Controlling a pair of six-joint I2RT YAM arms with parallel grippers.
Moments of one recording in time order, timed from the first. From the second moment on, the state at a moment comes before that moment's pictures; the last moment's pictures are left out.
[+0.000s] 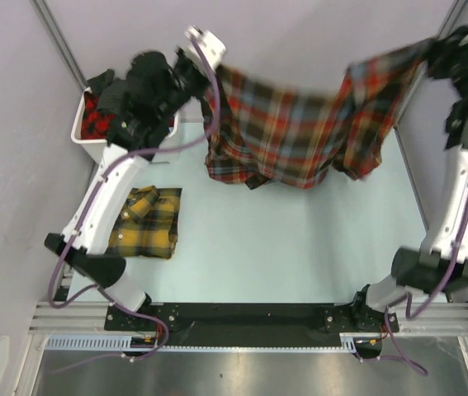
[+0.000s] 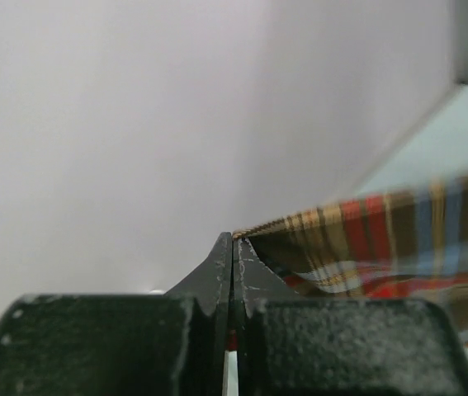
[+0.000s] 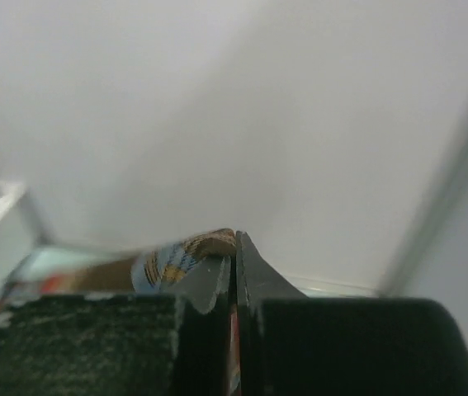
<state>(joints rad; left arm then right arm) -0.55 1.57 1.98 -0.38 0.10 0.49 -0.25 1.46 1.97 -0.34 -0.50 0.07</state>
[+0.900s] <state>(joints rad) -0.67 1.37 2.14 -0.27 0.16 0.56 -0.53 1.18 2.09 -0.04 -0.32 0.07</state>
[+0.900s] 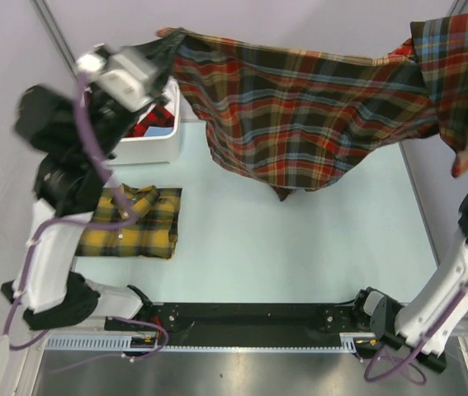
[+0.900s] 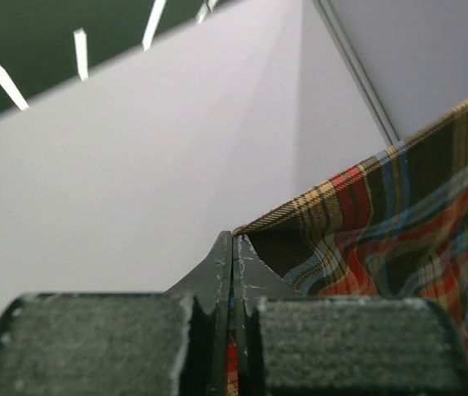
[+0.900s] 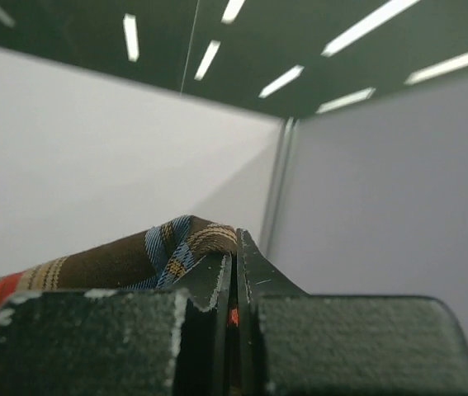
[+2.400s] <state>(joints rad) -0.26 2.47 2.26 -0.44 0.20 0.53 -0.09 2.46 2.19 -0.20 -0.41 -0.46</state>
